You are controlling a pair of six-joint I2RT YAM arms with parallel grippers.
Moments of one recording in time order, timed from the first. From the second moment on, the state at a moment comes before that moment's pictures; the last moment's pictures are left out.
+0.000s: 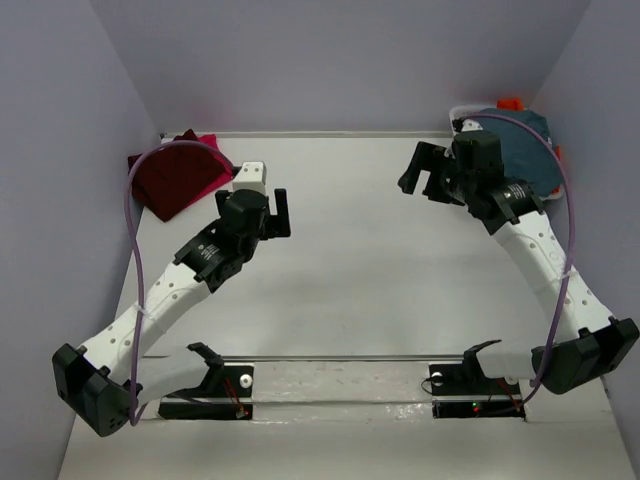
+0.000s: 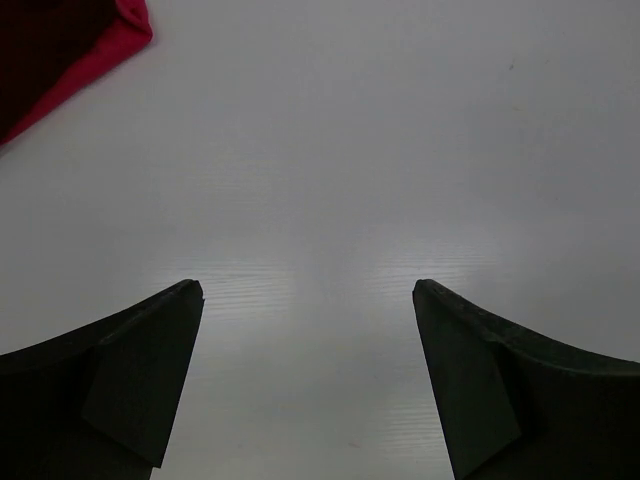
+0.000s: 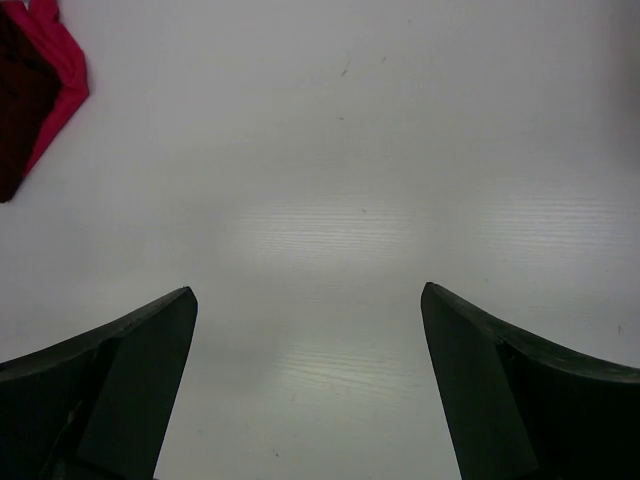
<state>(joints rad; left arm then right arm) -0.64 1.06 1.01 -0.45 -0.47 -0.36 0.35 1.30 1.45 -0.72 0.07 0.48</state>
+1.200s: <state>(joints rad) -0.55 1.53 1.59 -0.50 -0.31 -0.39 -0.13 1.97 2.15 -0.89 0.27 0.56</state>
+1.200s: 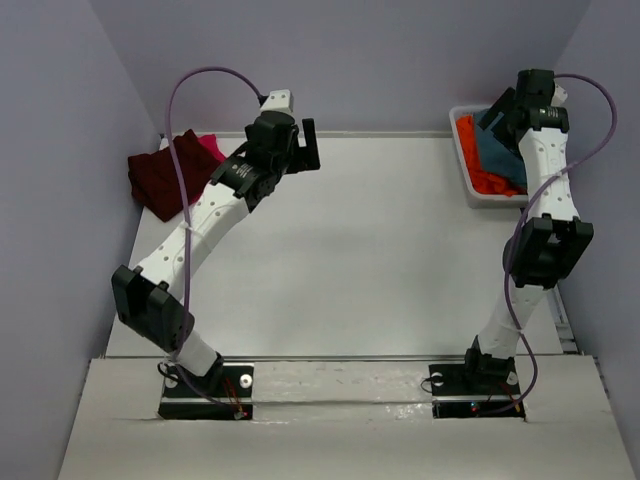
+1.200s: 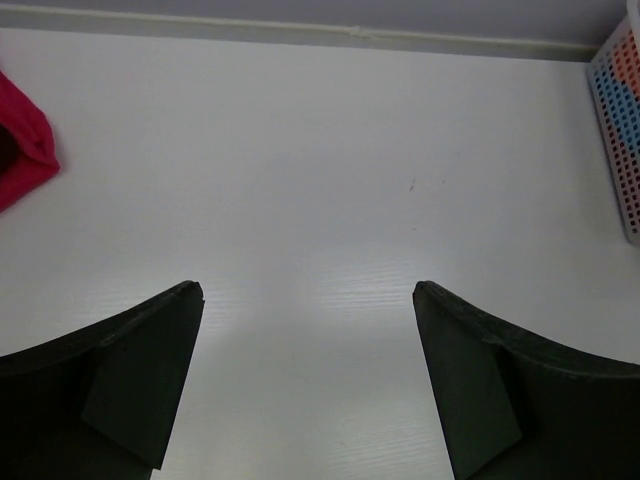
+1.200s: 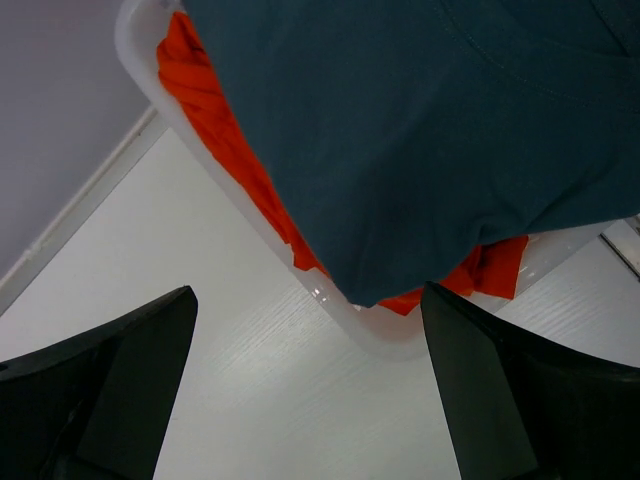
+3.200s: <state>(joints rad) -0.48 2.05 1.95 -0.55 0.06 -0.50 -0.40 2.16 2.04 -0.69 -0.26 0.58</state>
